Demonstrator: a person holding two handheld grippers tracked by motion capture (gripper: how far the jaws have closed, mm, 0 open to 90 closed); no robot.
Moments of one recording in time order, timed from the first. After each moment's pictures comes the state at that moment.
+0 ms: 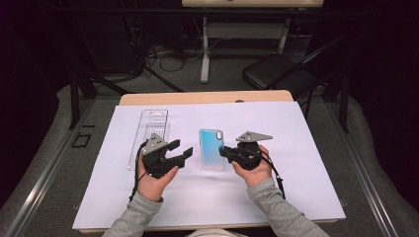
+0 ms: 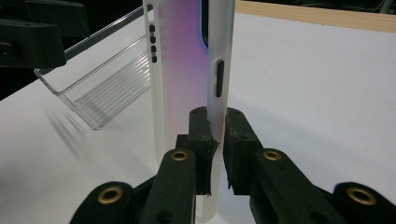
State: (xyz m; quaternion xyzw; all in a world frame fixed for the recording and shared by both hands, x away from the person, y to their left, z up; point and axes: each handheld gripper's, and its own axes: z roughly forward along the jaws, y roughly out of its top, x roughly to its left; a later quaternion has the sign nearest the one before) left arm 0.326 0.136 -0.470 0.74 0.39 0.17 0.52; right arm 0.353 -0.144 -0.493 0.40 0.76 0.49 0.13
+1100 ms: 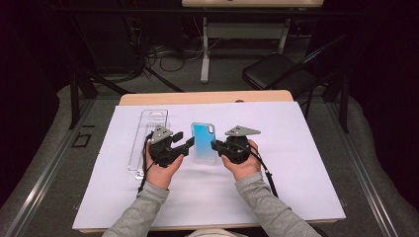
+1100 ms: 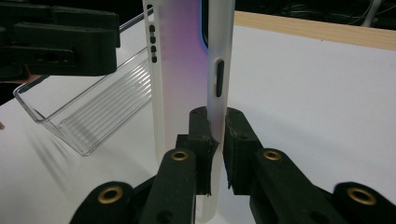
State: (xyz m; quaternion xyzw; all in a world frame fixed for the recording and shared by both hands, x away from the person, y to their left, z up) left arm 0.354 0.124 -0.472 0.72 0.43 0.19 0.51; right arm 0.369 -0.115 -0.489 0.41 0.75 0.49 0.14
